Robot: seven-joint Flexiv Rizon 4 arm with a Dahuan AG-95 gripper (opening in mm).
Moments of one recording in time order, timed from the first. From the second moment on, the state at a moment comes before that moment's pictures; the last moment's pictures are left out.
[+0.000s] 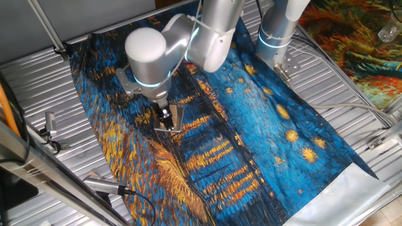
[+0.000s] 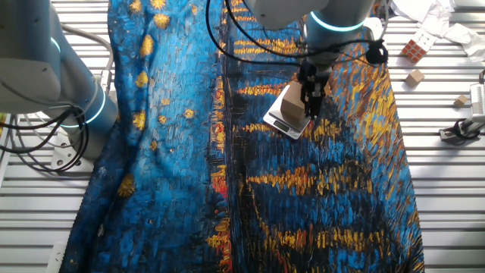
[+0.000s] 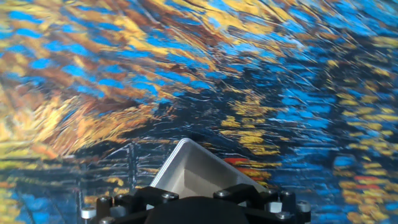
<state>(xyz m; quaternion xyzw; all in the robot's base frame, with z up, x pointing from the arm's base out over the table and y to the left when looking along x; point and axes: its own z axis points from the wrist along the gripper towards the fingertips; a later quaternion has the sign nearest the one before) 0.517 0.066 0.040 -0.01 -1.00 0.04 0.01</state>
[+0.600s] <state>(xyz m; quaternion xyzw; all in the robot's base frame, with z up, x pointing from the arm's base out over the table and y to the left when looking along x) 0.512 0.062 0.043 -0.04 -1.00 0.04 0.03</state>
